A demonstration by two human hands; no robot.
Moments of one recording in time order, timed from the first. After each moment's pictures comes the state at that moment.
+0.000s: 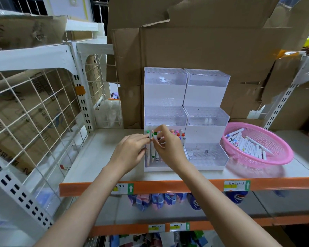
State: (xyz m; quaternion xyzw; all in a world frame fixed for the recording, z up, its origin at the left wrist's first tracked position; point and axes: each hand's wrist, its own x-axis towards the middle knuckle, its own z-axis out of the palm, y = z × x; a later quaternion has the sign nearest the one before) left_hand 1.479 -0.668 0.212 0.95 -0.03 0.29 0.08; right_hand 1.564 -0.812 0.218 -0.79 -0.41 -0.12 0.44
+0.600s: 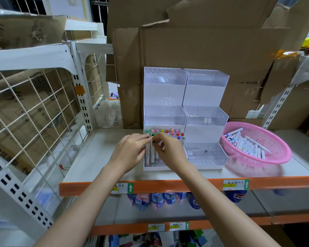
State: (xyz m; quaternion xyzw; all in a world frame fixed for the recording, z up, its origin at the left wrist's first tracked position) left_hand 1.480 -0.667 0.209 0.95 -0.04 0.30 0.07; right_hand 1.573 -0.814 0.200 -0.81 -0.43 -0.17 0.36
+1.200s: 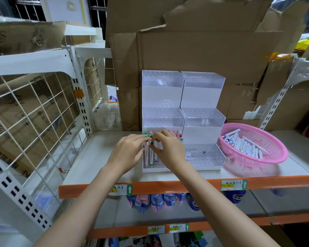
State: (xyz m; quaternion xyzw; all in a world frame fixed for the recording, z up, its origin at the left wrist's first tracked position) left_hand 1.476 -0.669 0.218 0.95 -0.01 0.29 0.10; right_hand 1.564 -0.813 0.216 -0.84 -0.39 -0.26 0.28
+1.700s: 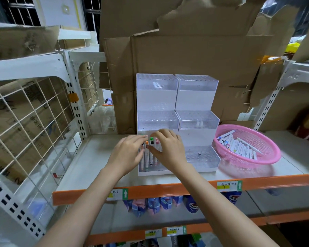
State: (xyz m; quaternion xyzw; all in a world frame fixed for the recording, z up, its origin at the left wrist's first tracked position) left_hand 1.487 -0.677 0.223 0.95 -0.02 0.30 0.08; right_hand 1.576 -0.824 0.221 -0.85 -0.39 -0.25 0.24
